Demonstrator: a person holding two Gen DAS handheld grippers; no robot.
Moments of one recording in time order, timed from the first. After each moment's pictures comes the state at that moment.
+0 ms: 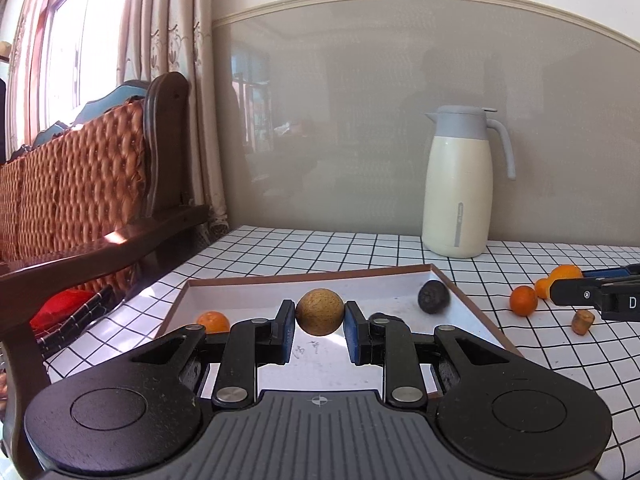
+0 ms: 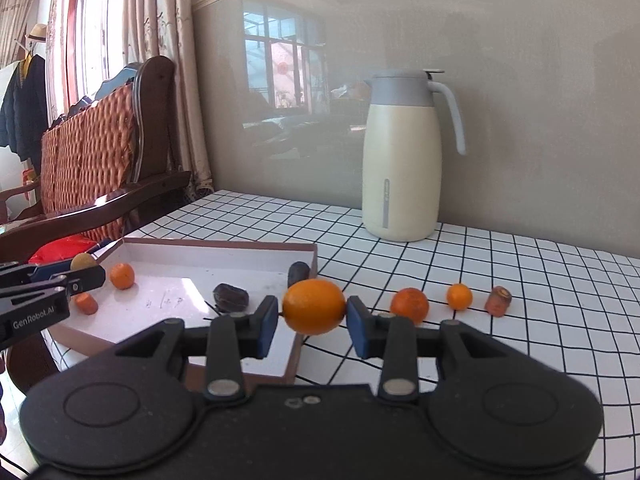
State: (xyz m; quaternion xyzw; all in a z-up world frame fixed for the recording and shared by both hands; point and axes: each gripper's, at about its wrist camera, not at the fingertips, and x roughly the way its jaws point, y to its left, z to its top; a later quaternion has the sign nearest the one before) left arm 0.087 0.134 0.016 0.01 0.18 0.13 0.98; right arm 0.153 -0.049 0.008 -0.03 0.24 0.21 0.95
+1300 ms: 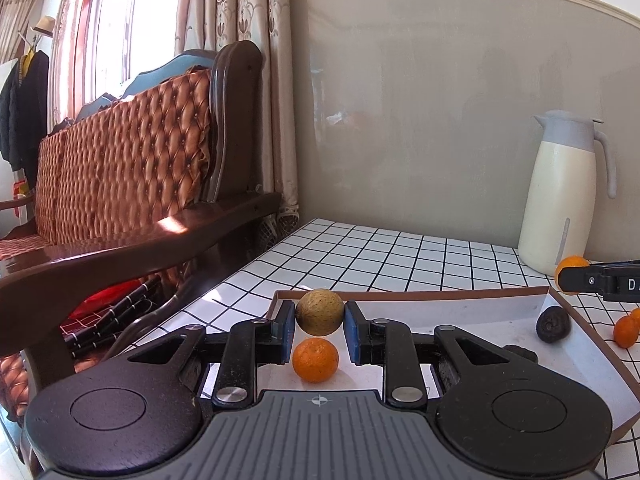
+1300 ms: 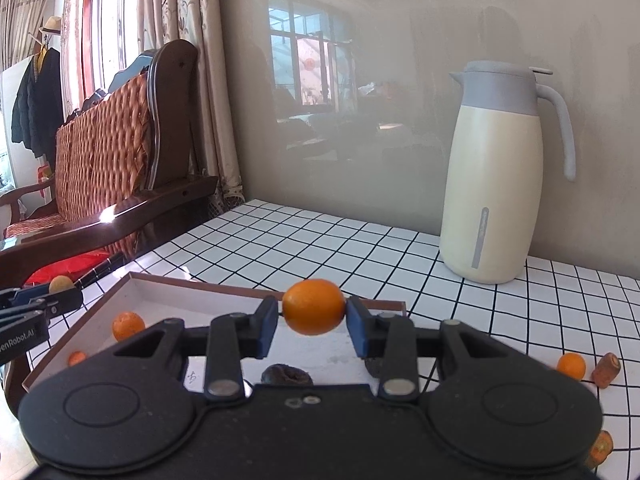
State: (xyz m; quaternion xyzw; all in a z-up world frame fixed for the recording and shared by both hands) left arm 0.143 0.233 0.005 -0.02 0.19 0.20 0.96; right arm 0.240 0.049 0.000 -0.03 0.24 0.25 0.94
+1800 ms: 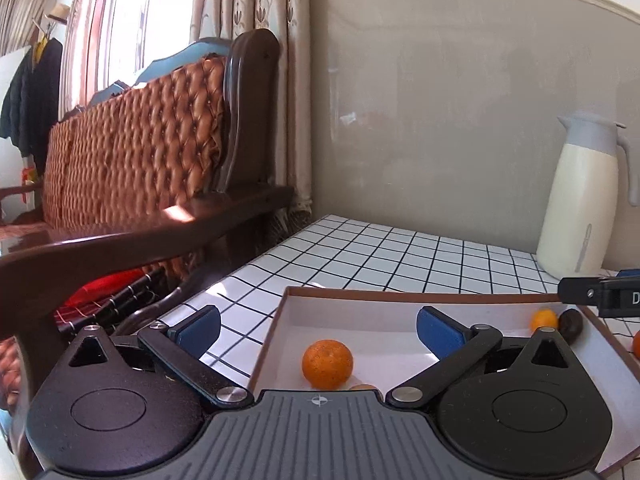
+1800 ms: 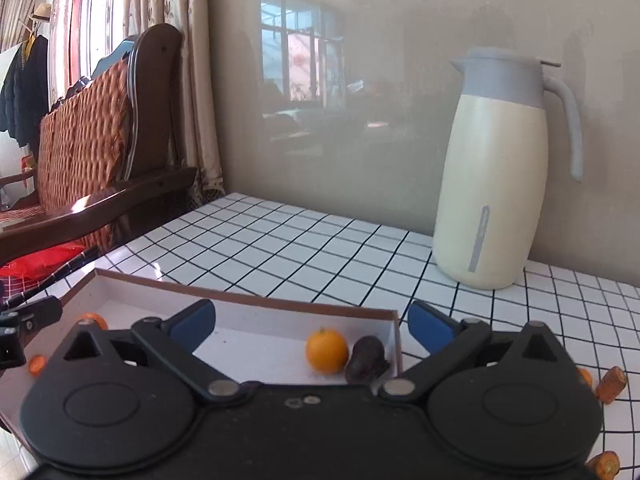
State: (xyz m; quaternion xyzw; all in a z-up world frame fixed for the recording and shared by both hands) left arm 0.160 0.248 -0.009 -0.04 0.18 0.22 0.96; right arm 0.267 0.062 -0.019 -0.05 0.24 0.23 0.94
